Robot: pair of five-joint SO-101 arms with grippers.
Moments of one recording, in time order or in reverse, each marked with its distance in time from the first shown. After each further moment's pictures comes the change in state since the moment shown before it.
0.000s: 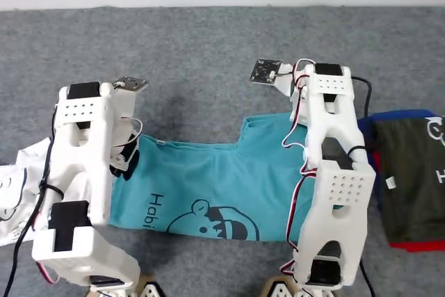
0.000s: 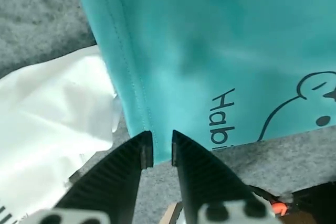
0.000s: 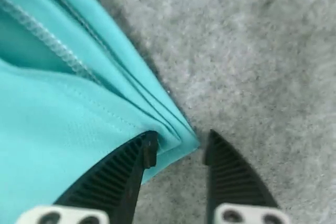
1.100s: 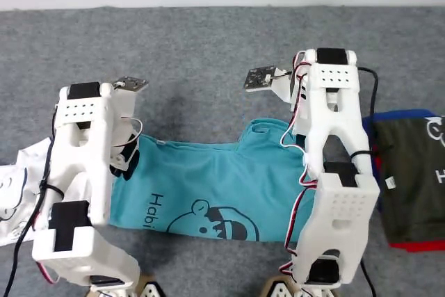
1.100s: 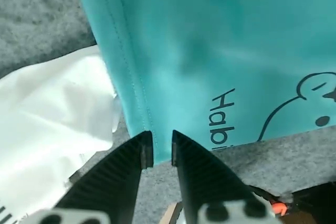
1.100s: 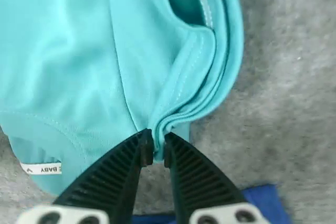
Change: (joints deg) left arm 0.0 0.0 0.0 0.0 0.0; right arm -2.4 -14.4 0.4 31.0 4.3
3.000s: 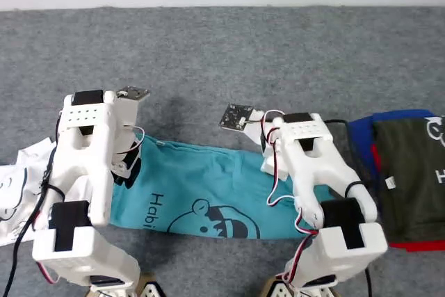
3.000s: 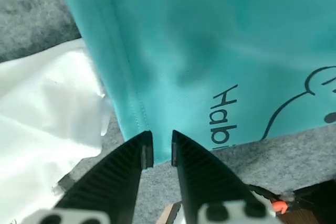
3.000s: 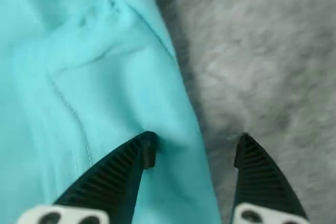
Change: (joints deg) left arm 0.0 0.0 5.4 -3.0 0.0; right arm -9.2 -22.2 56.1 -46.9 -19.4
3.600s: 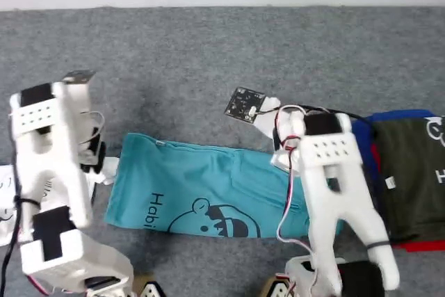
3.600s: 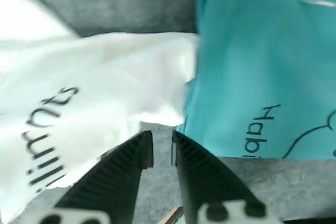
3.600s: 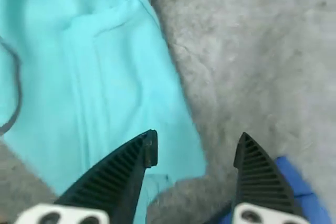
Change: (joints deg) left arm -14.2 -2.1 -8.5 3.2 3.2; right arm 0.4 -28.7 -0.4 22.0 -0.9
